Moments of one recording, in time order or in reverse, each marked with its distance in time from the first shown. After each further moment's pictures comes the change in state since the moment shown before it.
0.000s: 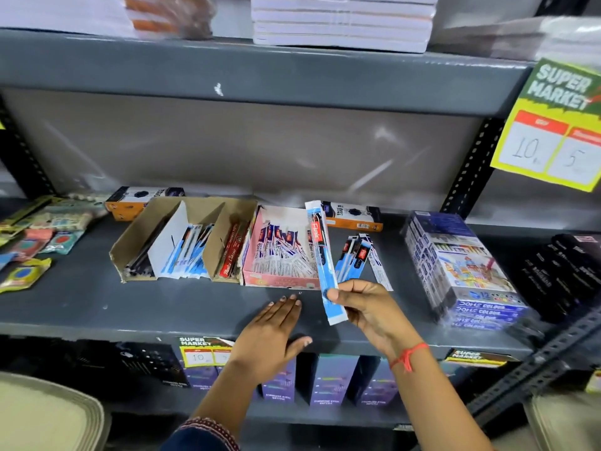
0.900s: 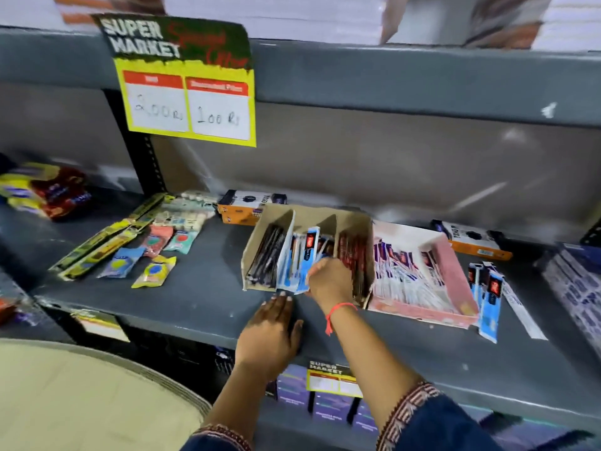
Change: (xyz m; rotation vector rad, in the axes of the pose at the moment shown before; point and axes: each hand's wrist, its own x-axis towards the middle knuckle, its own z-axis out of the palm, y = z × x) left_hand -0.071 -0.180 -0.014 -0.149 0.001 -0.481; right_hand 0.119 0.027 0.261 -0.744 0.313 -0.073
